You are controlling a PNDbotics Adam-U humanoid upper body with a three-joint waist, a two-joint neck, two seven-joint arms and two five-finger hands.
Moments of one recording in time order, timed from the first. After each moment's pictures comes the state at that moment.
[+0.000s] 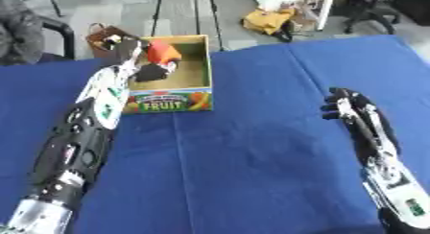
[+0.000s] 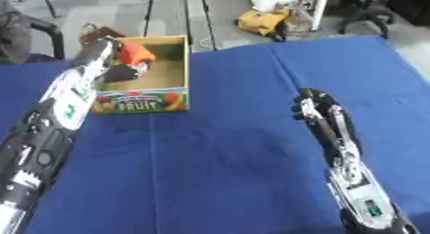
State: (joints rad) left arm -0.96 0.14 0.05 -0.84 -1.07 0.21 -0.09; right arm -0.36 -0.27 0.16 -1.43 -0.11 -0.17 -0.17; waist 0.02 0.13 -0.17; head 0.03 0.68
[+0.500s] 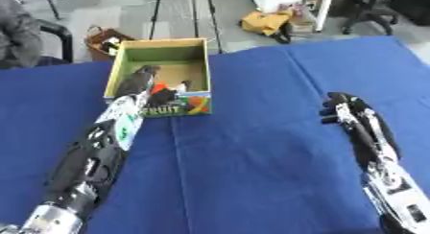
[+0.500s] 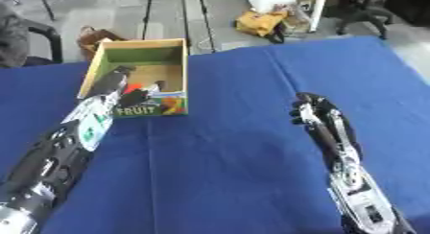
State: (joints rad) left arm -0.96 0.12 0.01 -0.68 -1.09 0.17 -0.05; right arm -0.36 -0.27 0.17 -1.43 -0.11 -0.17 -0.16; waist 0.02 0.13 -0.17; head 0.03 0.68
